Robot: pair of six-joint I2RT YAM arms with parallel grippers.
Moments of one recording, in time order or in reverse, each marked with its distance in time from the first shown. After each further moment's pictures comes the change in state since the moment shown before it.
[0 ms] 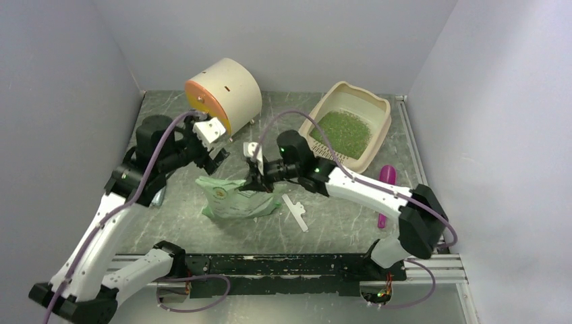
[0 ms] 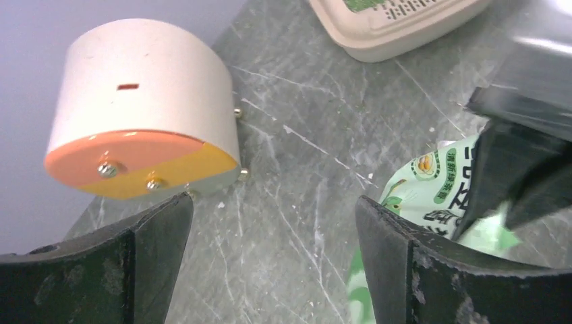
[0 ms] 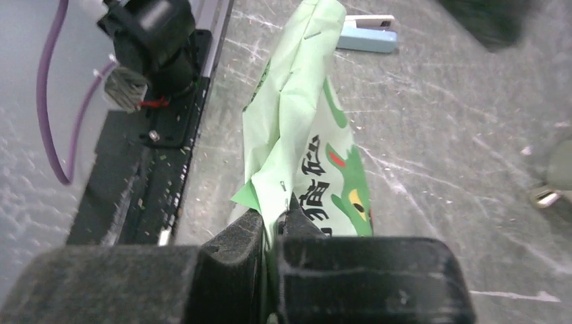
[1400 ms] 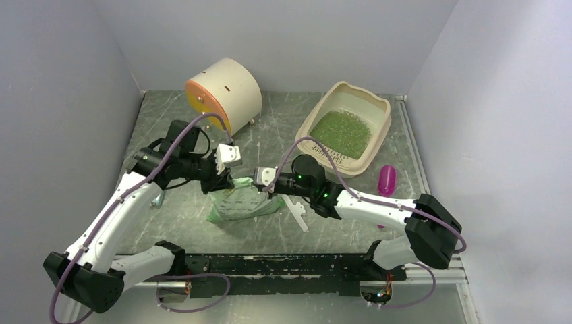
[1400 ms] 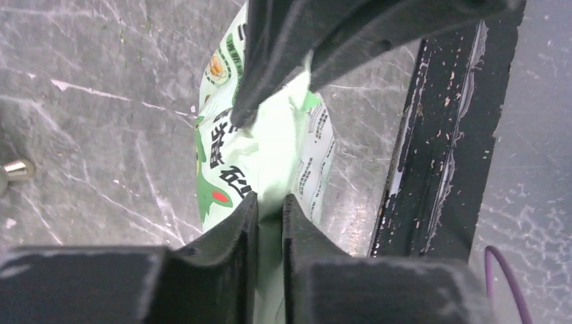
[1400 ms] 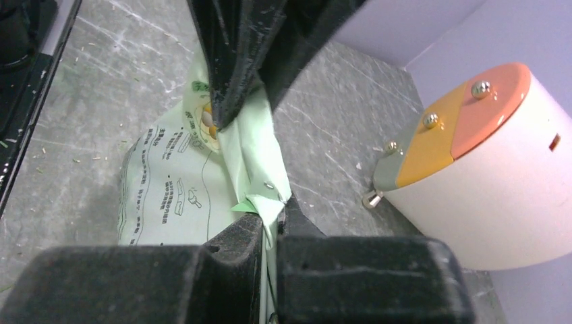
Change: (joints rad) left arm -0.003 0.198 0.039 -0.429 0.408 0.180; right arm 0.065 -0.161 -0.387 0.524 0.301 -0.347
